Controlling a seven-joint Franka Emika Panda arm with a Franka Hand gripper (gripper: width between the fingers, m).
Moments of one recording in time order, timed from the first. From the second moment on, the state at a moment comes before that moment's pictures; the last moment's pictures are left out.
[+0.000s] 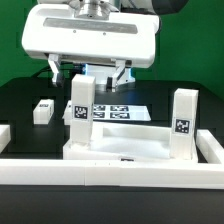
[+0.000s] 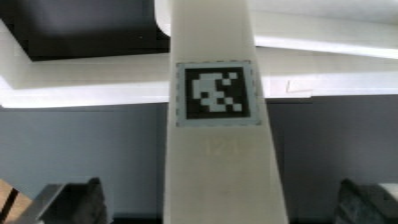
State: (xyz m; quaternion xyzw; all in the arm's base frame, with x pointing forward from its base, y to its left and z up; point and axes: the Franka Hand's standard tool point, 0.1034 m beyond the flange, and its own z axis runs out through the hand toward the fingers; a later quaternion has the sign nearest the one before) arm 0.607 -0.072 0.126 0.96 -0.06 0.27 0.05
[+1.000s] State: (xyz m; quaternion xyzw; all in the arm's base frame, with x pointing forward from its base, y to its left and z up) arm 0.602 -0.069 0.122 0.99 -0.05 0.11 -0.04
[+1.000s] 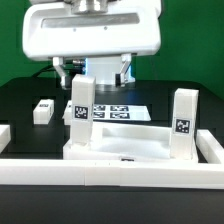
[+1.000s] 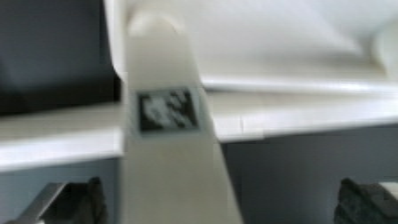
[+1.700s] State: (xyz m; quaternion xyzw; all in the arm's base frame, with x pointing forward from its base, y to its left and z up) arm 0.614 -0.073 0.121 1.00 -0.06 0.04 -0.05
